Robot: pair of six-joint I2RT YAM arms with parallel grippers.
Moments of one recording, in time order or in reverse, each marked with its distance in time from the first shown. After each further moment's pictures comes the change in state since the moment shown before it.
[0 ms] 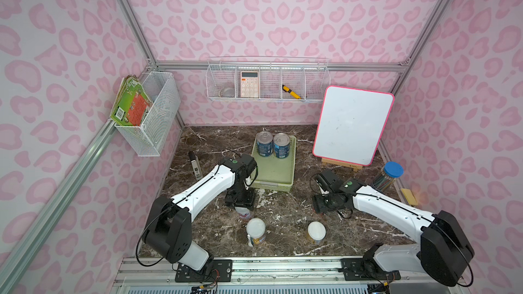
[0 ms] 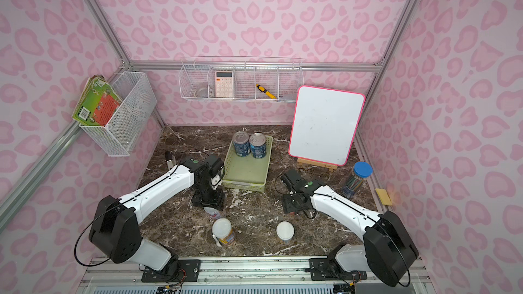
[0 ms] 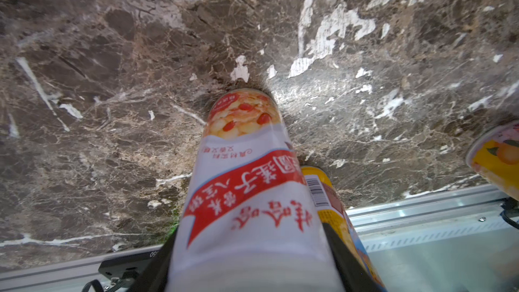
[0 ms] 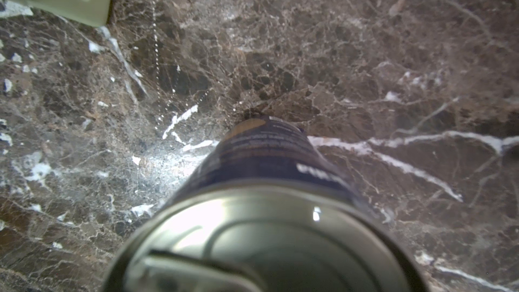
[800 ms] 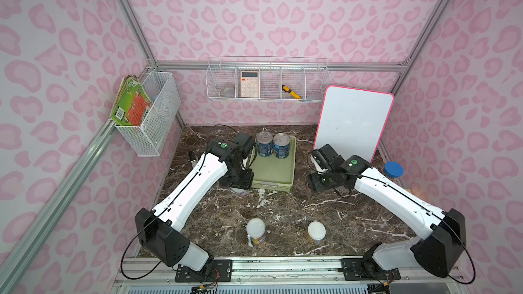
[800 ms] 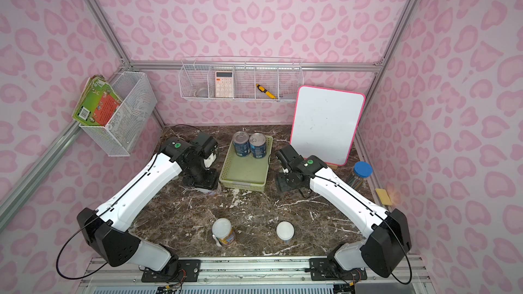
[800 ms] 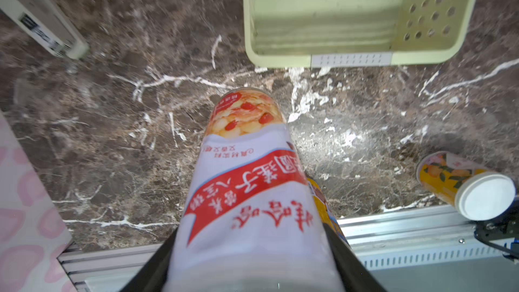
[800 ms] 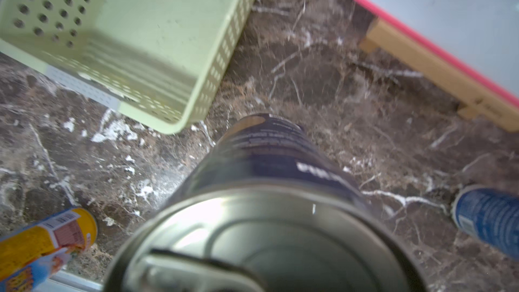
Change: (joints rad) left arm -0.002 -0.027 0.497 -0.260 -0.214 0.016; right arm 0.010 0.093 0.523 -0.220 0.037 -0.129
